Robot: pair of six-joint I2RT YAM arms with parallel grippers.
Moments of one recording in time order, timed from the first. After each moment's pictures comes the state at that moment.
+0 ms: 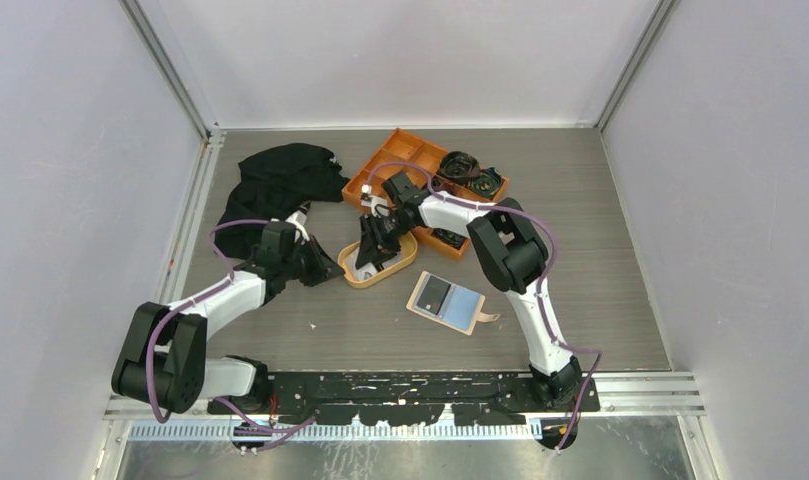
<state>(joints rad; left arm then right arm) -0.28 1.30 0.53 0.00 0.33 -0.76 0.65 2.27 1.64 -0.44 -0.82 0.42</state>
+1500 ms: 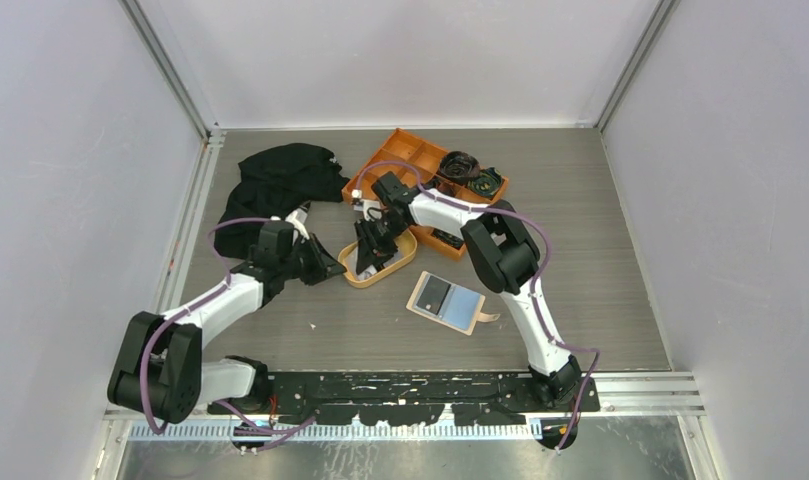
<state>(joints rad) -0.28 1.26 0.53 0.00 0.37 -0.76 0.68 2.31 1.75 -0.60 -0.75 0.32</state>
